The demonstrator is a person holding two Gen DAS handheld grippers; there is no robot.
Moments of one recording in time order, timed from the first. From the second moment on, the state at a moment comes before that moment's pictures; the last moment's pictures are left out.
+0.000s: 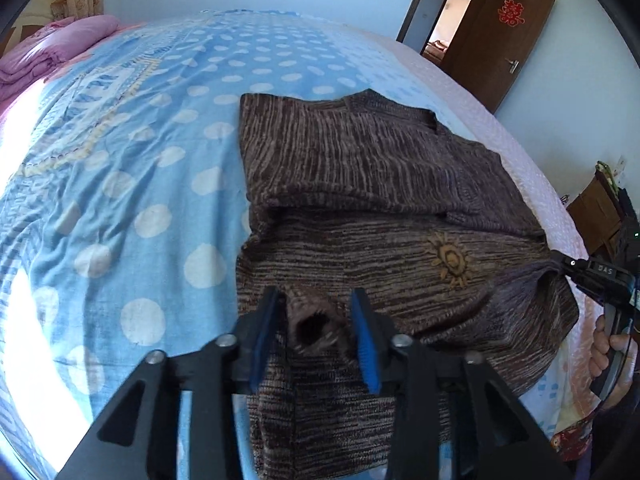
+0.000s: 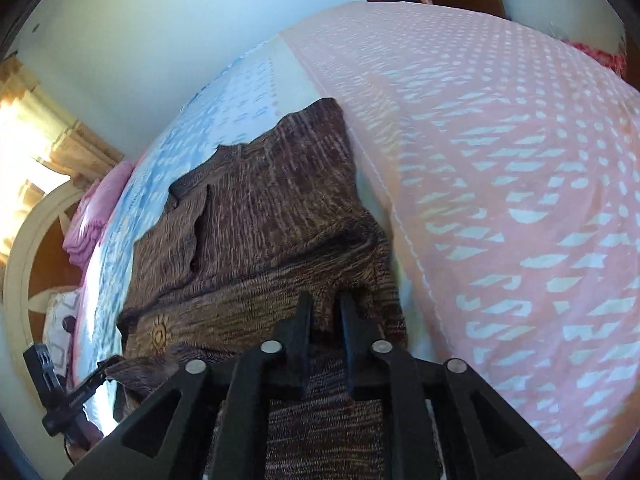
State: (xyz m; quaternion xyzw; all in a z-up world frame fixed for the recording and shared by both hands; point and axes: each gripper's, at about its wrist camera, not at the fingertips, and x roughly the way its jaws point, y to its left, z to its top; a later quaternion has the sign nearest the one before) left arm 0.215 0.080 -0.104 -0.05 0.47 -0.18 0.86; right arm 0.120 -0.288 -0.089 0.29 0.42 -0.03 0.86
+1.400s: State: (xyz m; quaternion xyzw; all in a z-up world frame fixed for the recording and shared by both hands) left arm 0.242 0.046 -0.122 0.04 0.44 -0.24 0.86; right arm 0.123 -0.241 -0.071 0.00 0.41 -0.03 0.91
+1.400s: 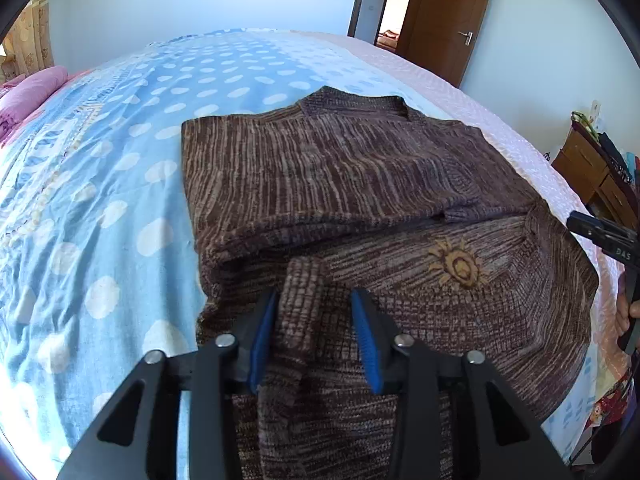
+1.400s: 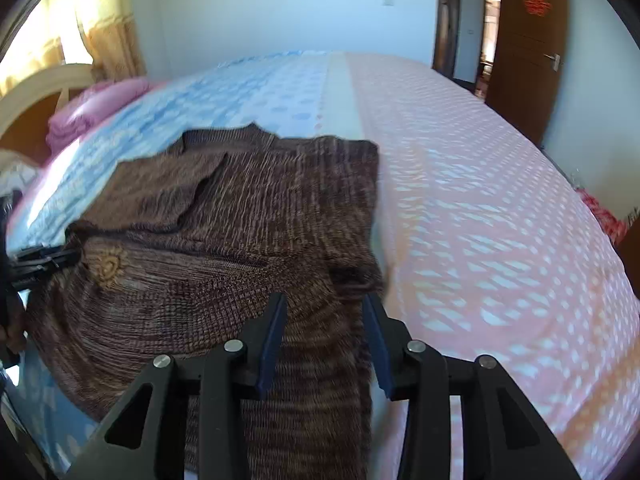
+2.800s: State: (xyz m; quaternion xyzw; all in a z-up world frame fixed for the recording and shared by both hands) left arm 0.250 0.080 -0.089 -0.02 0.44 -0.21 0.87; right arm 0.106 -0.210 -0.003 -0.02 0.31 -0.04 0.95
